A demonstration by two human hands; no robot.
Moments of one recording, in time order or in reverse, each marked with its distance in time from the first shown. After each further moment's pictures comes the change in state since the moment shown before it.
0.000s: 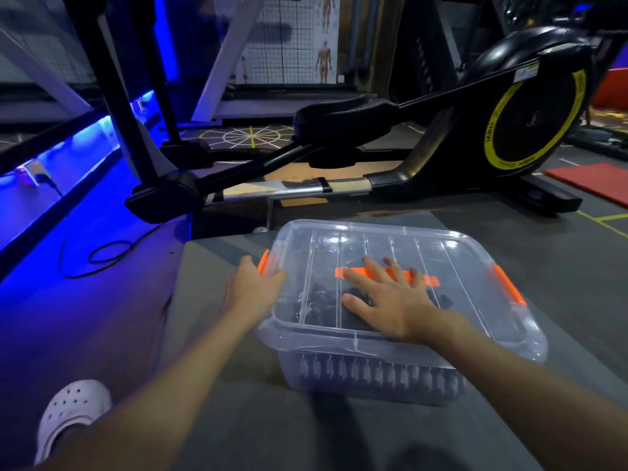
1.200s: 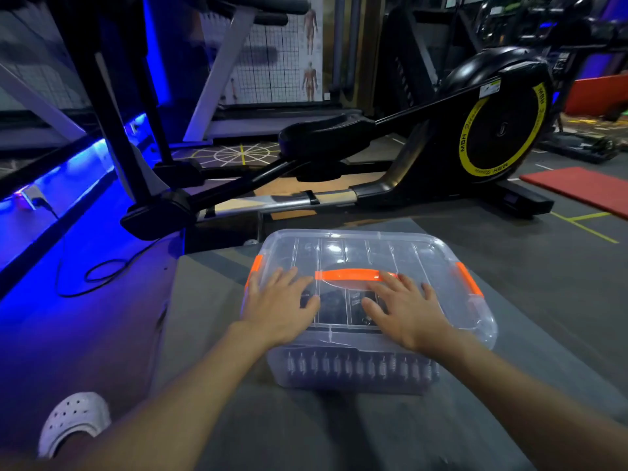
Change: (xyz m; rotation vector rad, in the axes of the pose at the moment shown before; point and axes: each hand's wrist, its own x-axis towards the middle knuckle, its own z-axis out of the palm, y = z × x) left_hand -0.054 0.024 0.015 0.707 -0.210 0.652; right_hand -0.058 0.029 -0.002 0.134 0.109 0.132
